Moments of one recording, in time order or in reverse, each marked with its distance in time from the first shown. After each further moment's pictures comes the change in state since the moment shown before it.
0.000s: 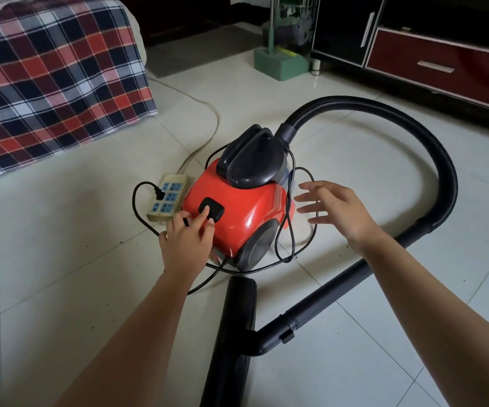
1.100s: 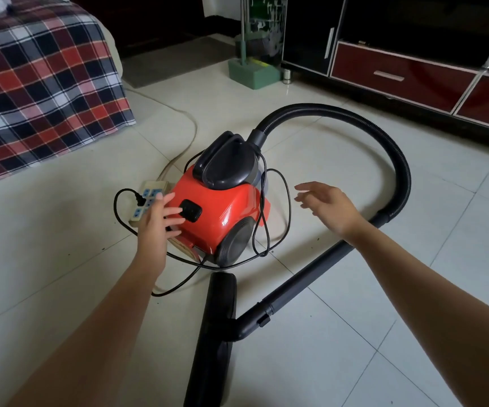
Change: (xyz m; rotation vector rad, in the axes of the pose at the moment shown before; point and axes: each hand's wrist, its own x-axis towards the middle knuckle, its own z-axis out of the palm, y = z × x) left_hand 0.000 0.025 -0.052 -1.032 -0.104 -0.309; right_hand -0.020 0.007 -0.041 -0.317 0.064 -0.032
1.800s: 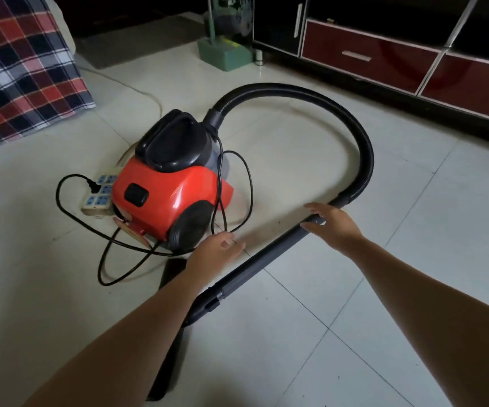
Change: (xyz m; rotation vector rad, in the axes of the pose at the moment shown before) left_hand -0.069 -0.079 0.135 0.693 -0.470 0.024; right_hand -0.022 0.126 -0.055 -0.400 0.023 0.113
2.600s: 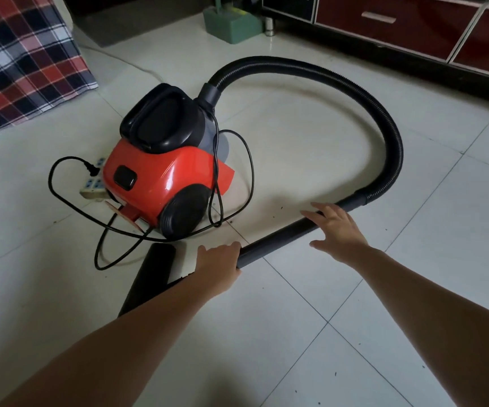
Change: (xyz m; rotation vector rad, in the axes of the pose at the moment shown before) left_hand -0.012 0.001 0.043 0.953 -0.130 0.116; right_hand 0.002 0.053 0.031 -0.362 -0.180 -0.187
